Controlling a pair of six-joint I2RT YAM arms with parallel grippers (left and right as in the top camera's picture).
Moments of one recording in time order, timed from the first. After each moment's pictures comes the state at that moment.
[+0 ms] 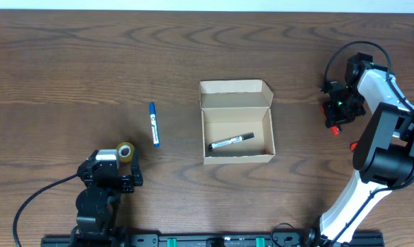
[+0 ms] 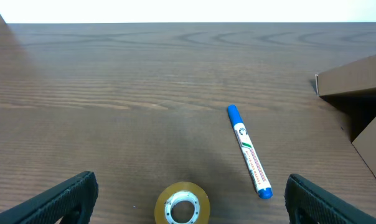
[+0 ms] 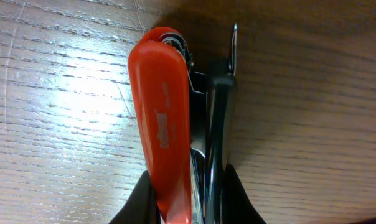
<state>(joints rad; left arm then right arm) -0.11 0.01 0.13 -0.45 -0.10 -0.03 -0.27 2.11 1.48 -1.01 0.08 -0.48</state>
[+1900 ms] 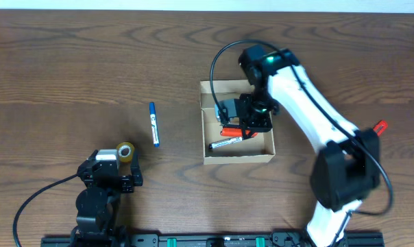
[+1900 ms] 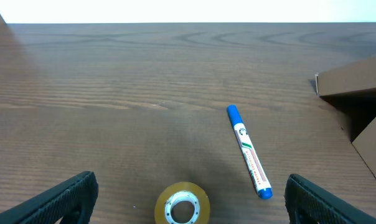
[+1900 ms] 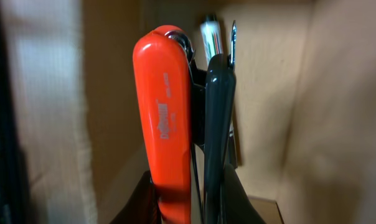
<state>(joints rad) -0.11 0.01 0.13 -0.45 -0.10 -0.03 0.41 1.95 1.62 -1.37 -0.26 -1.23</state>
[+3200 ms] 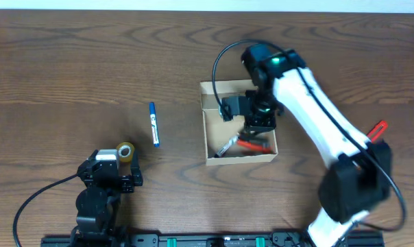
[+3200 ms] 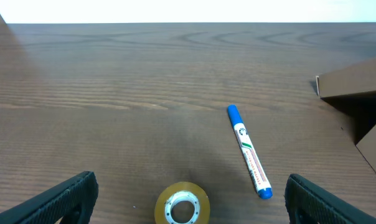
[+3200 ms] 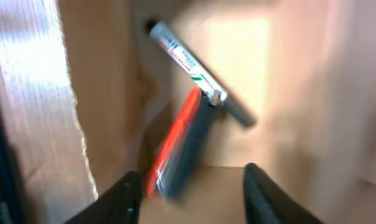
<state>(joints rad) -0.11 0.01 0.13 -0.45 -0.10 -0.03 0.41 1.85 1.61 -1.36 -0.19 -1.16</state>
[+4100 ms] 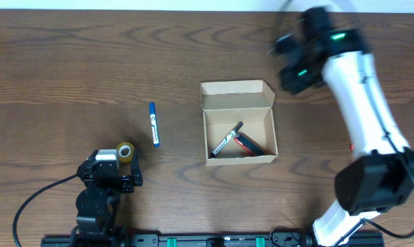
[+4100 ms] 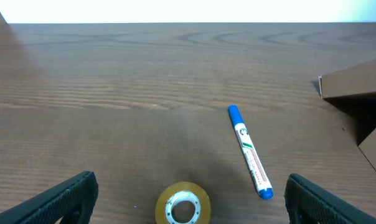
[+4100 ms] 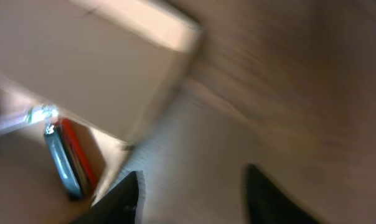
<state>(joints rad) -0.11 0.01 0.13 -0.45 -0.10 -0.03 0.07 1.86 1.84 -1.29 -0.06 -0.32</state>
